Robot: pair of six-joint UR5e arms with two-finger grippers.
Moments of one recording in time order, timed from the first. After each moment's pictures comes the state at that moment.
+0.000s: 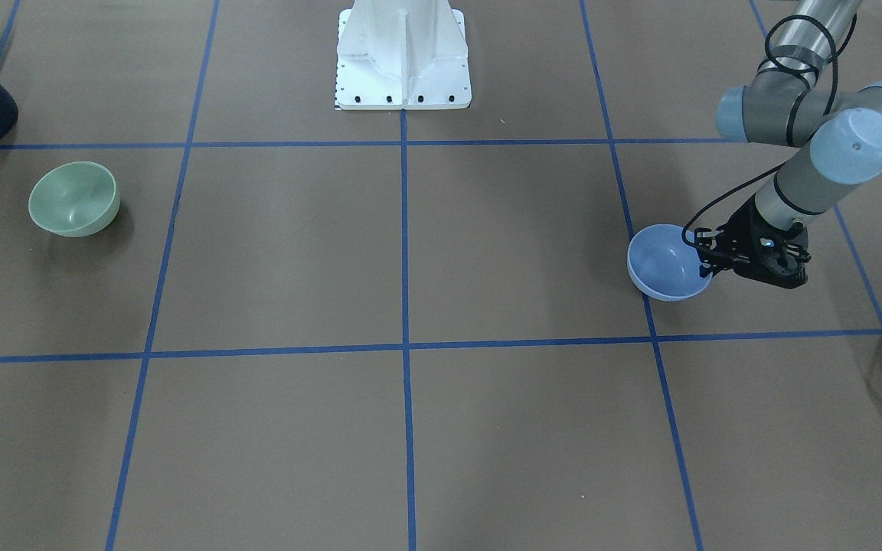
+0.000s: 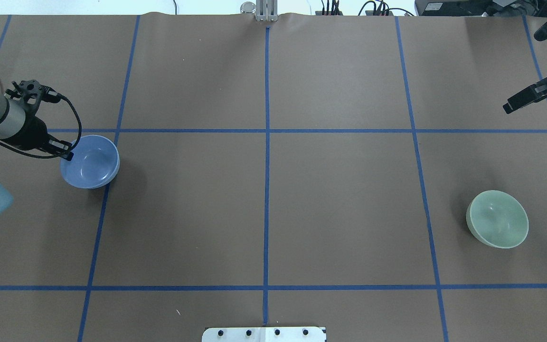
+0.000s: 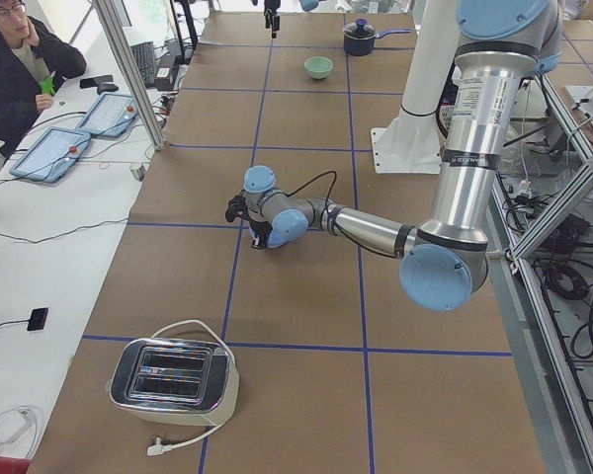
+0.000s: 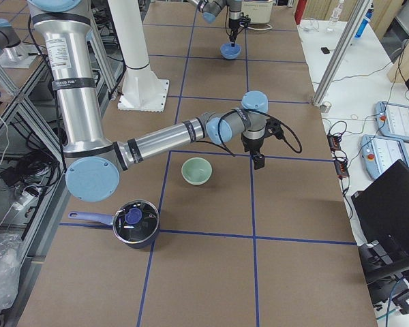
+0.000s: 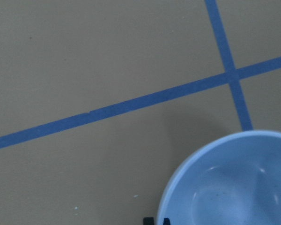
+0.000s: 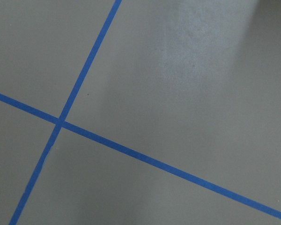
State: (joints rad) left arm -0.93 -1.75 -1.62 -2.03 -2.22 -0.62; right arm 1.21 -1.42 1.76 -1.43 2.23 0.19
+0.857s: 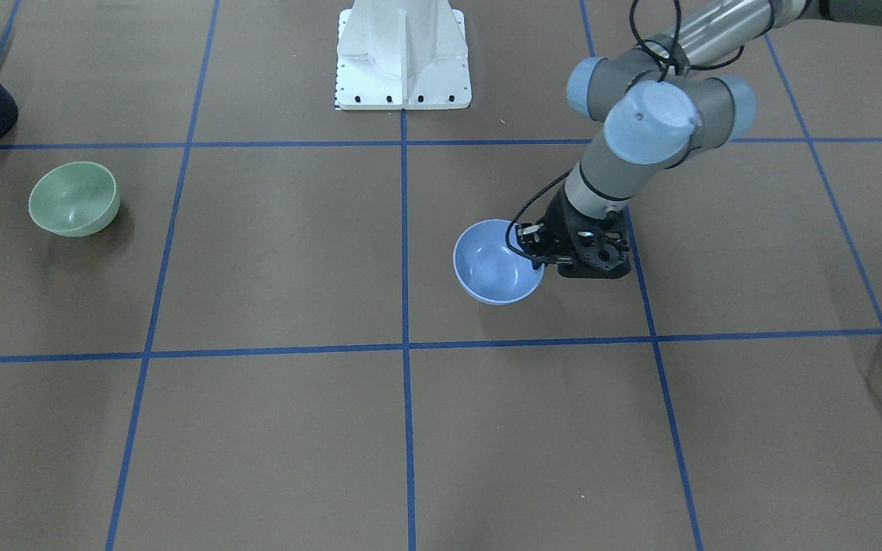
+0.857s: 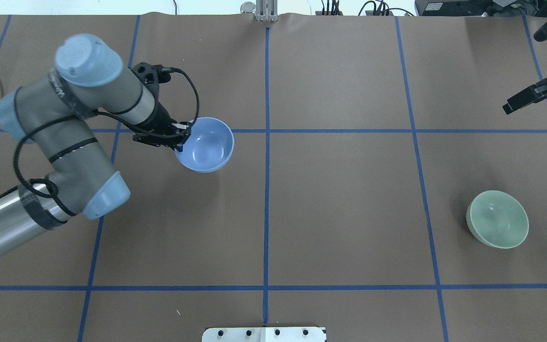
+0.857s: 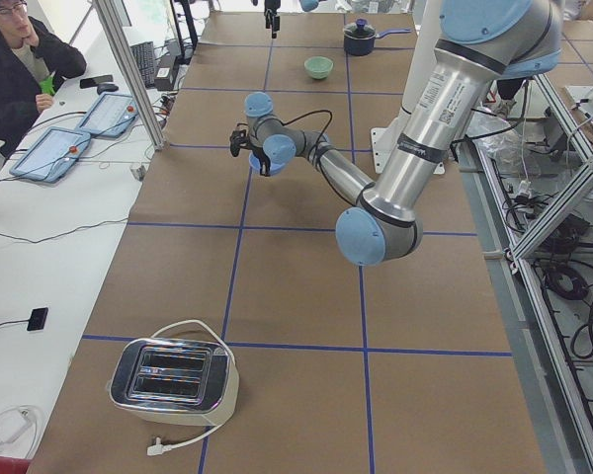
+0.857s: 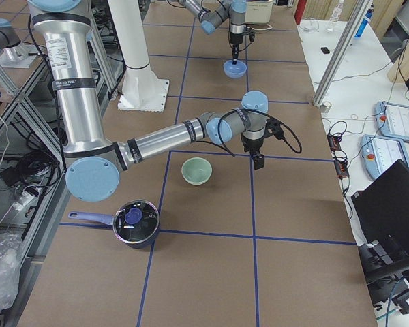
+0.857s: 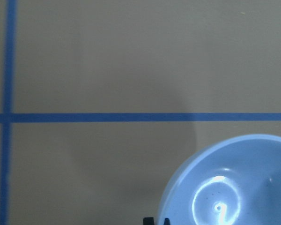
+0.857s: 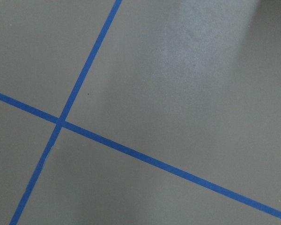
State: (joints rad) left arm -0.71 -2.16 -1.62 -1.79 -2.11 -1.16; right arm 1.21 -1.42 1.76 -1.43 2.23 0.20
